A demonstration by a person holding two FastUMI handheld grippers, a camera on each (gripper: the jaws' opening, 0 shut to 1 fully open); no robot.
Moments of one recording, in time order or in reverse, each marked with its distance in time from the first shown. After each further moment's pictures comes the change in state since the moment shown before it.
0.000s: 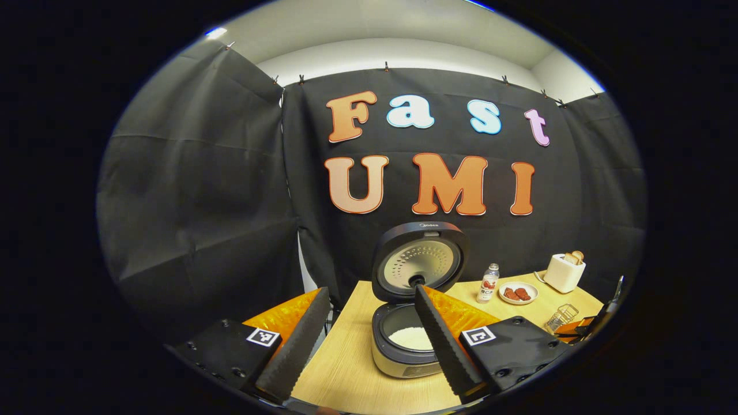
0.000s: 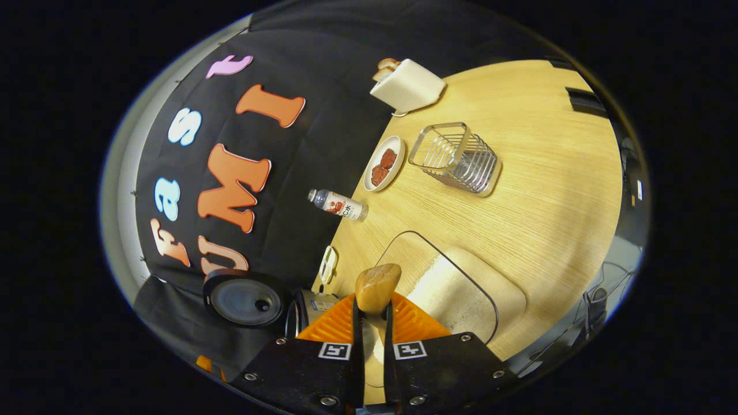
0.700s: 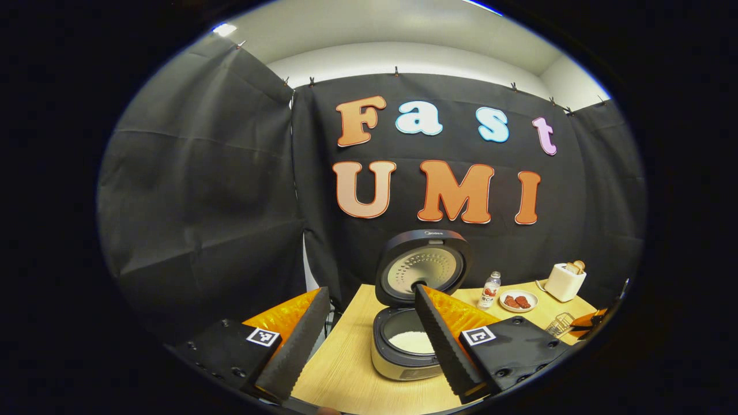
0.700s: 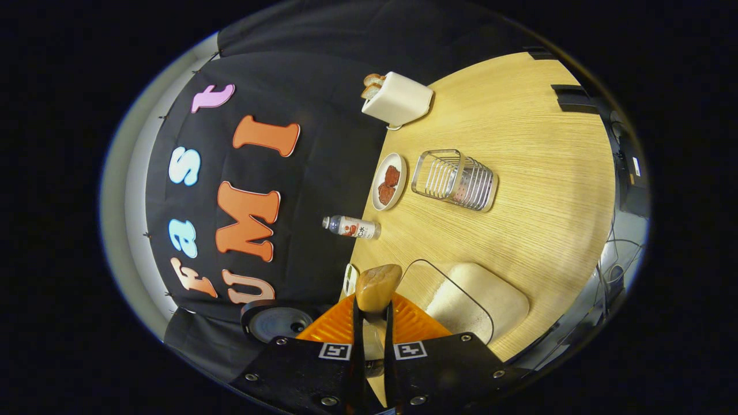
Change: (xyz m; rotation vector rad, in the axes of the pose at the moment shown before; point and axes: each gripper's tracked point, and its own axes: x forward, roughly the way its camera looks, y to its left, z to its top) left arm -0.008 0.004 0.010 -0.021 -0.030 0.027; right arm -0.026 0.021 0.047 0.122 -0.038 0.058
